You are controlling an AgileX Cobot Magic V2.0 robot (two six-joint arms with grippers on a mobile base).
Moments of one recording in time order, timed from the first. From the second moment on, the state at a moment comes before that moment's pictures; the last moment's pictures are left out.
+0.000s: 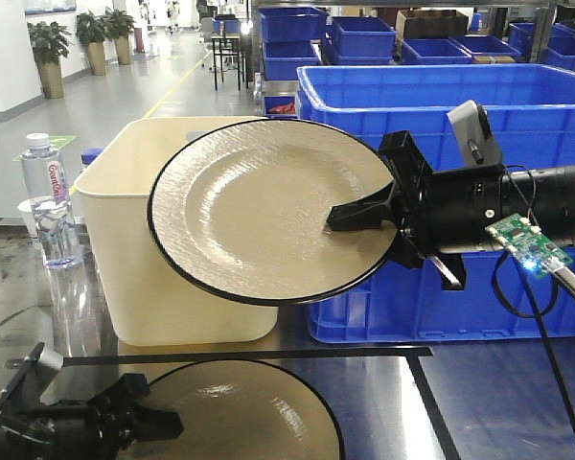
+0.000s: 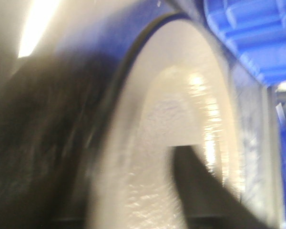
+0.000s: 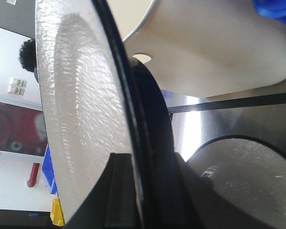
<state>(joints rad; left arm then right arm) -0.16 1.45 -0.74 -1.47 0.58 0.64 0.15 1.59 -1.51 1.14 0.93 -0.16</state>
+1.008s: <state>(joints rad) 0.10 0.96 -0.74 -1.31 0.54 0.67 0.32 1.77 -1.51 0.89 0.96 -0.19</state>
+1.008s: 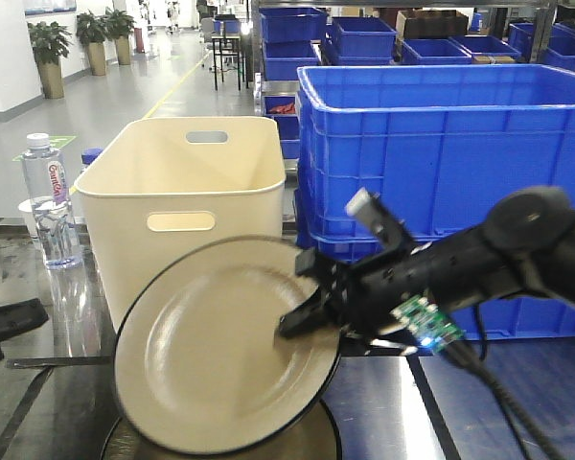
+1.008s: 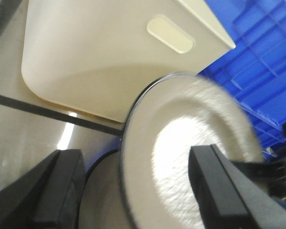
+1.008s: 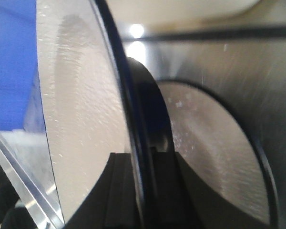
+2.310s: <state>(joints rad) 0.10 0.96 -0.74 -1.31 0.51 0.67 0.34 1.68 -1.53 0.39 1.06 -0.36</state>
